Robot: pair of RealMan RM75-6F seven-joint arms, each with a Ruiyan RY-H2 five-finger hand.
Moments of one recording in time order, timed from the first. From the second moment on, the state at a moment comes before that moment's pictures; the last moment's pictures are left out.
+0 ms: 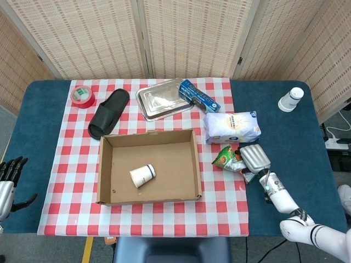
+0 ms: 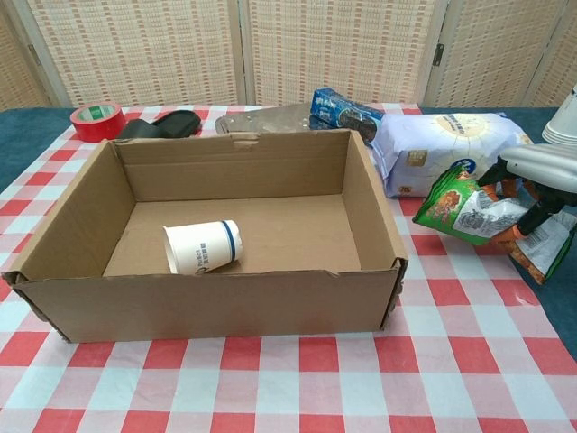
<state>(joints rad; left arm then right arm) -0.11 -1.07 -0.07 -1.59 1.44 1.44 -0.03 0.59 -1.50 0.08 -1.15 -1.35 0.94 0.02</state>
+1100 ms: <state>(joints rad) -0.12 -1.07 -0.07 -1.58 1.42 1.42 -0.05 0.81 -1.46 0.36 -1.61 -1.30 1.04 0.04</state>
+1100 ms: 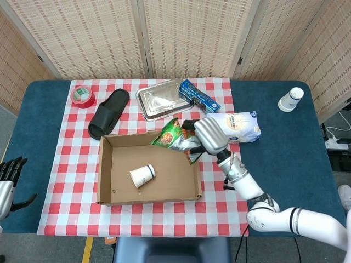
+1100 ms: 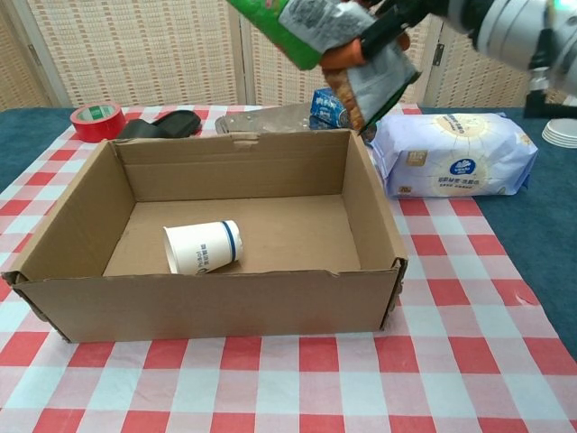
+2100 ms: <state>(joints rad) -0.12 -1.07 -0.07 -1.56 1.42 1.41 -0.07 0.95 -1.44 0.29 -1.56 -1.26 0.82 0.04</state>
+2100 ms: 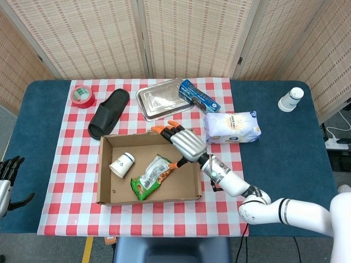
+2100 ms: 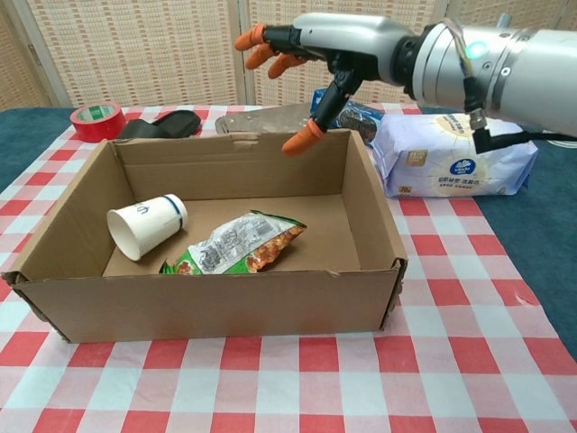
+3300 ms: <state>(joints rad) -0.13 -1.08 -0.07 -1.56 1.44 1.42 -0.06 0.87 -1.28 0.16 -1.27 -0.85 0.73 -0.34</state>
